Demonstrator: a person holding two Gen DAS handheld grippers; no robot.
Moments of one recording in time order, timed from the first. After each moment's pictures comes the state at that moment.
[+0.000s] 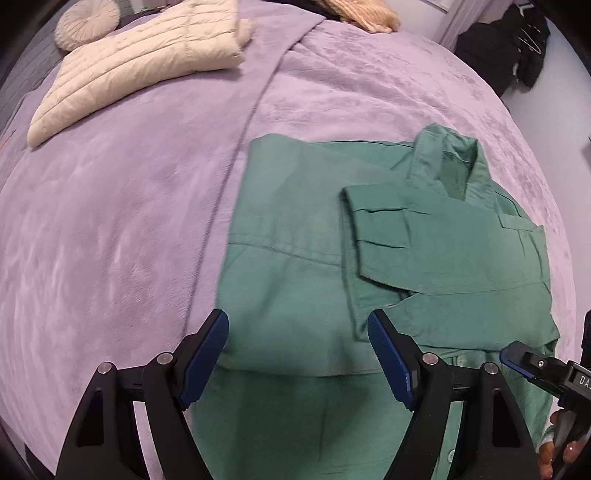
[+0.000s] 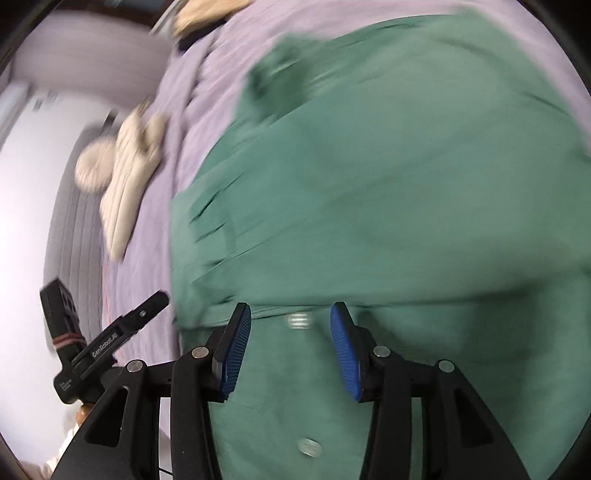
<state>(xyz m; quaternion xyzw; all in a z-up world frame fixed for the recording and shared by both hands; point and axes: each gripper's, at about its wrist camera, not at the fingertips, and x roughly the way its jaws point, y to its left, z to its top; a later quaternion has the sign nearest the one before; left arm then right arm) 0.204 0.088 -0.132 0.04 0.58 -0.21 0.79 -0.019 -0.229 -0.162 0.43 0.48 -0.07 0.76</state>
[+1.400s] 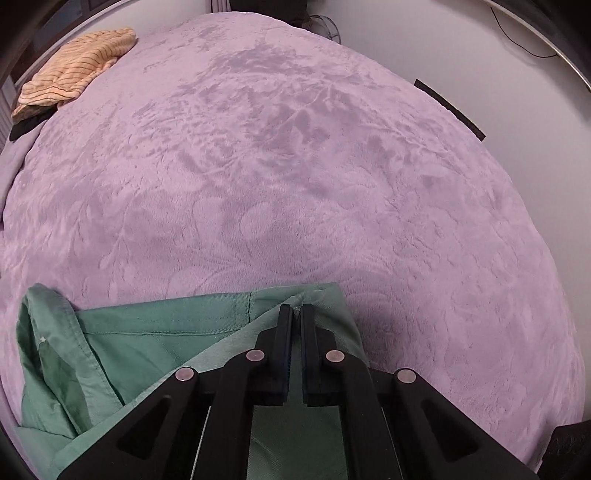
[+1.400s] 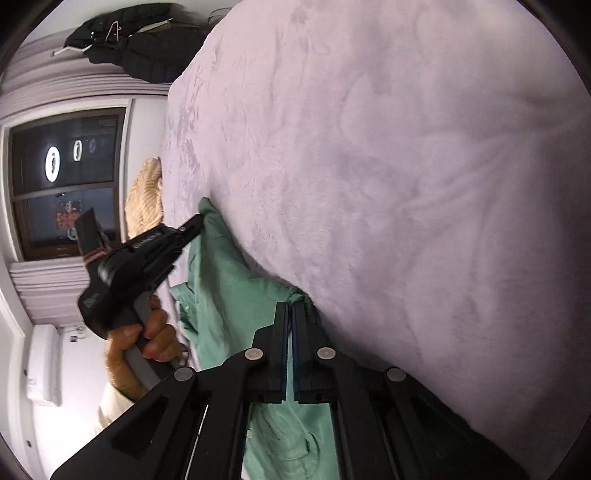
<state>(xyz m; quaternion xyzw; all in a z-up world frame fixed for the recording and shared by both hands) 0.144 -0.355 -0.129 0.24 0.50 -0.43 0.71 -0.147 -0.397 -0.210 0.65 0.26 -0.19 0.69</state>
